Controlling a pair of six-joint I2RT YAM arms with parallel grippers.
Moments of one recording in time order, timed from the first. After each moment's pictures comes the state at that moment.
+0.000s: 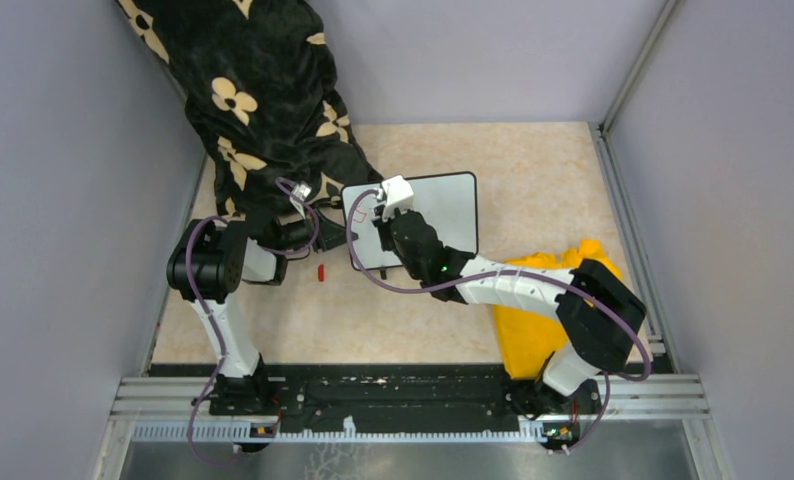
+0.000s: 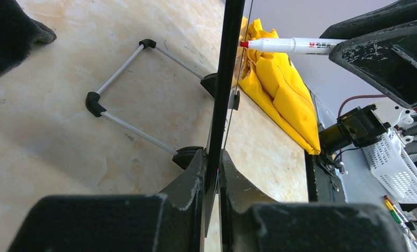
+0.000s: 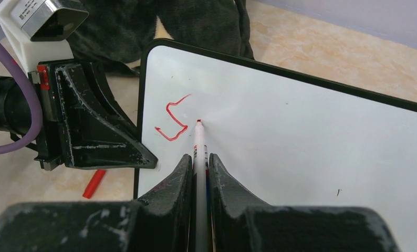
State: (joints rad) left arm -0.09 1.96 0.63 1.38 1.15 -0.70; right arm 0.98 1.56 0.97 0.38 0.50 0.11
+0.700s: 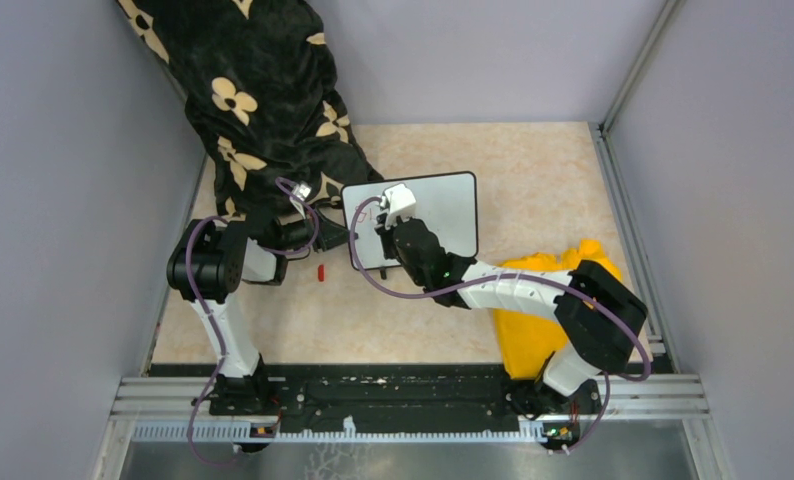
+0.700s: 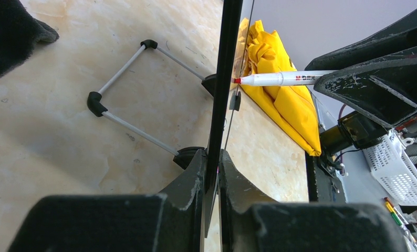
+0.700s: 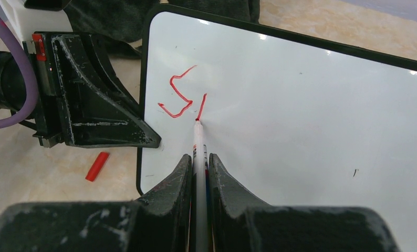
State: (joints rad) left arm -0.09 1.96 0.63 1.37 1.15 -0.70; right arm 0.98 1.56 0.91 0.40 0.47 0.14
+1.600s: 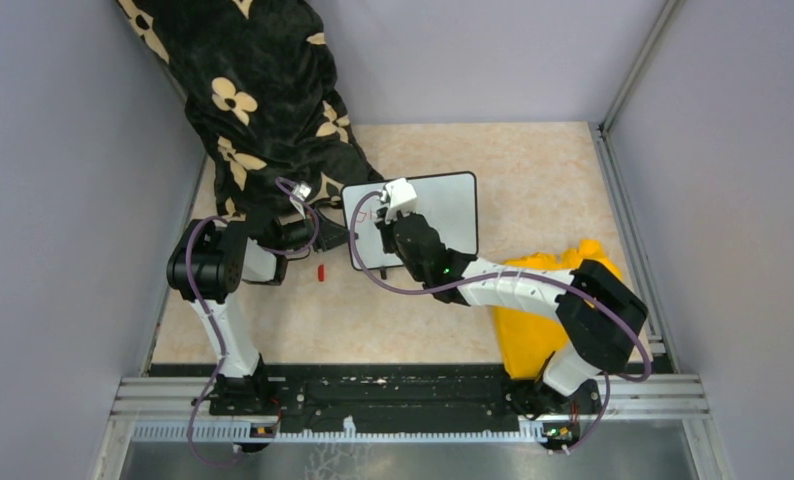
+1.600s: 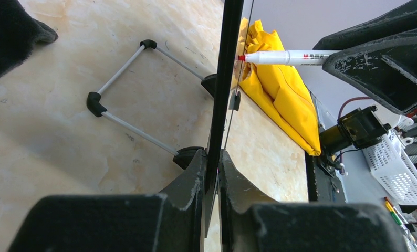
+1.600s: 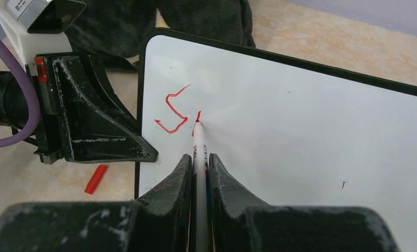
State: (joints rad) left arm -0.09 1.96 0.63 1.37 1.15 -0.70; right arm 0.97 1.56 0.94 0.40 0.48 0.13
